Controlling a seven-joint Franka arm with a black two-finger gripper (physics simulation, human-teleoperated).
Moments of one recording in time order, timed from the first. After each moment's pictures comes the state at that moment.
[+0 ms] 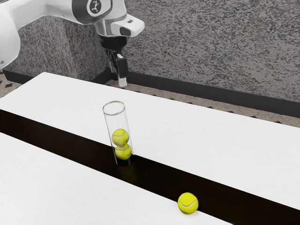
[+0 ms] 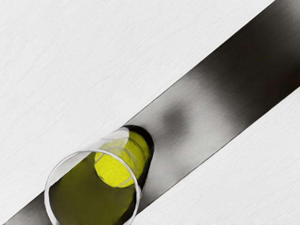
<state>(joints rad) -0.35 0.18 0.17 -1.36 0.05 1.53 0.51</state>
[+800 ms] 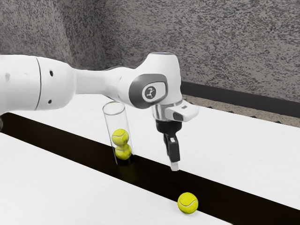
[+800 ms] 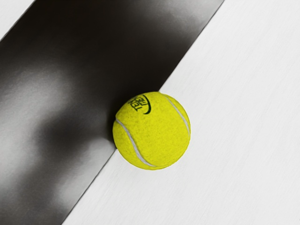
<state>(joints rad) -0.35 0.31 -0.12 -1.73 -0.21 1.89 0.54</state>
